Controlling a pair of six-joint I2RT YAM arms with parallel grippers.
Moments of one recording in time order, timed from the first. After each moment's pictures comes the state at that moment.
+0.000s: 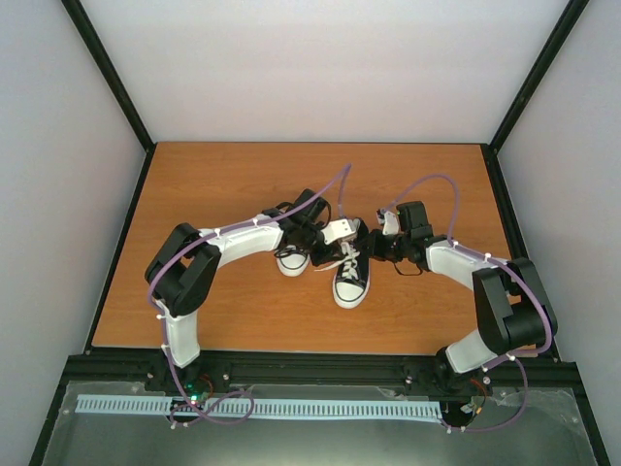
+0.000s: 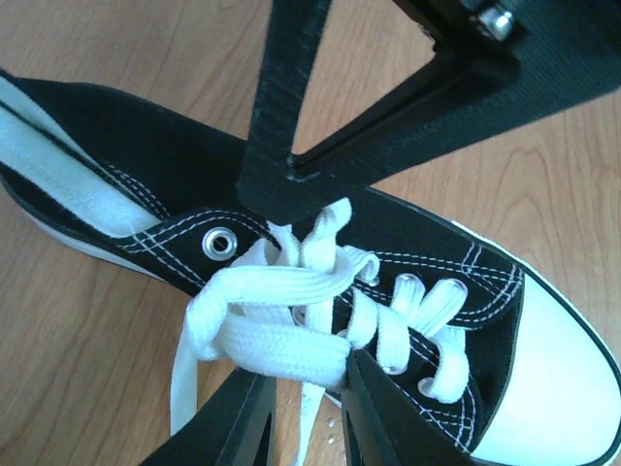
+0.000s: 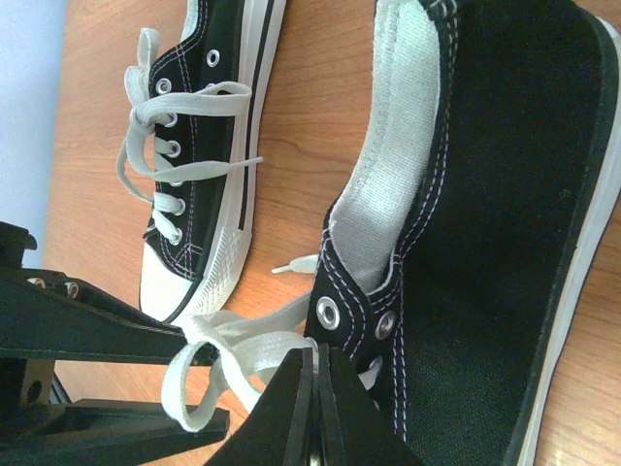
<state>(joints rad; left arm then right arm) -0.73 1.89 1.28 -0.37 0.47 0.37 0.30 1.53 0.74 -0.07 -0.61 0.51</state>
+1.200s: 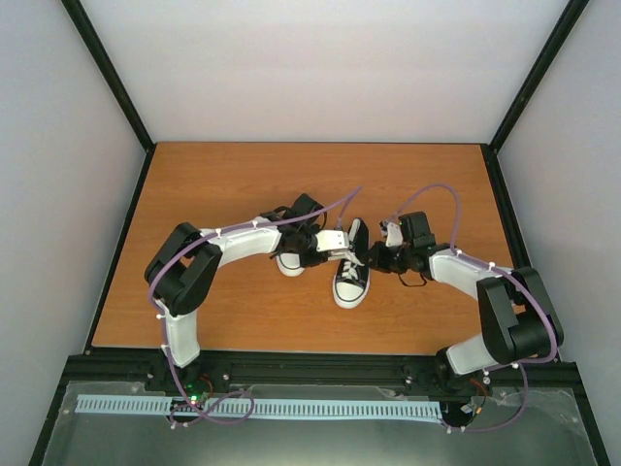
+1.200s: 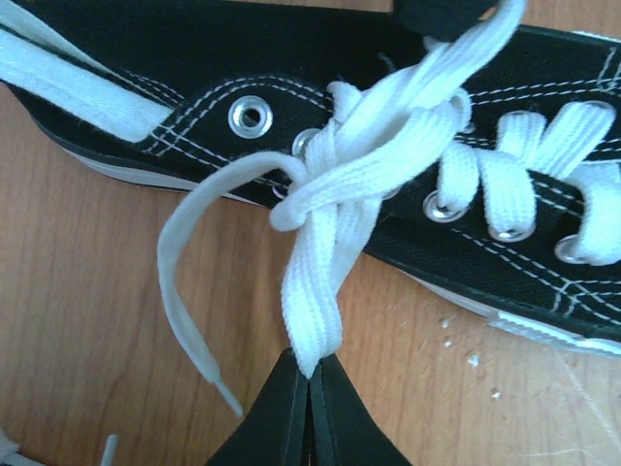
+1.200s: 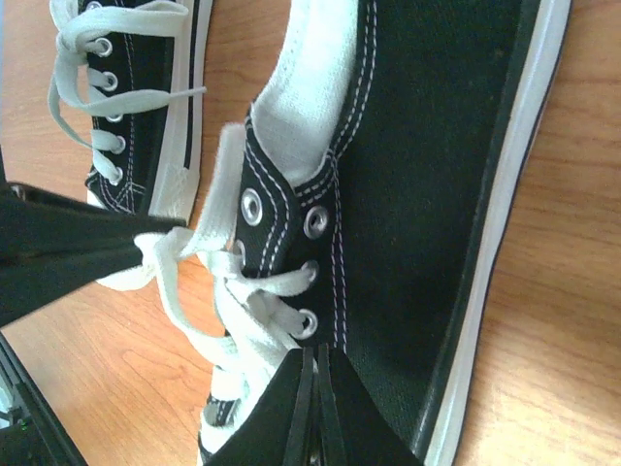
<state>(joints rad) -0.71 1.89 1.23 -0.39 0.30 0.68 0.30 1.48 0.67 -0.13 -0.58 0.47</state>
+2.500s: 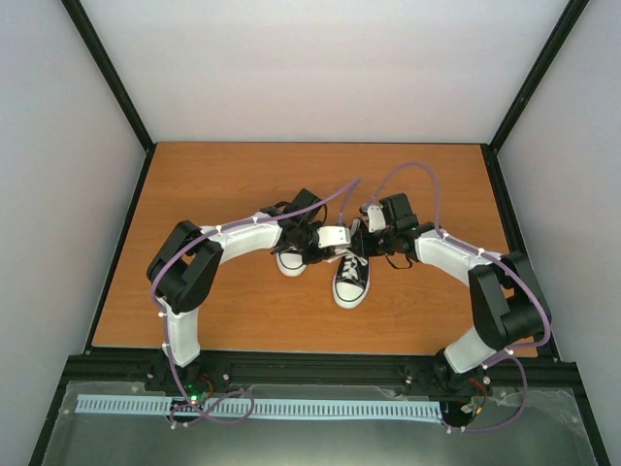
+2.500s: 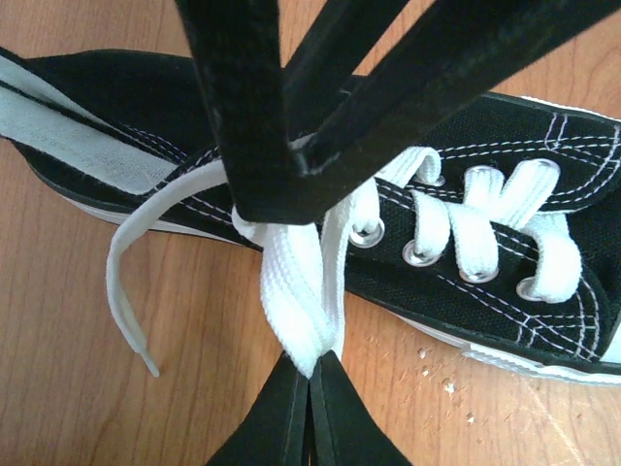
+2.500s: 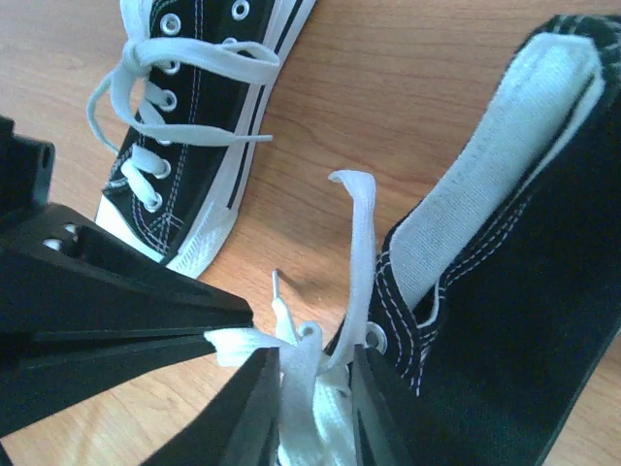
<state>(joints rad) -0.69 1.91 1.28 -0.41 0.39 0.69 0.40 1.55 0.88 -0.26 -0.48 0.28</state>
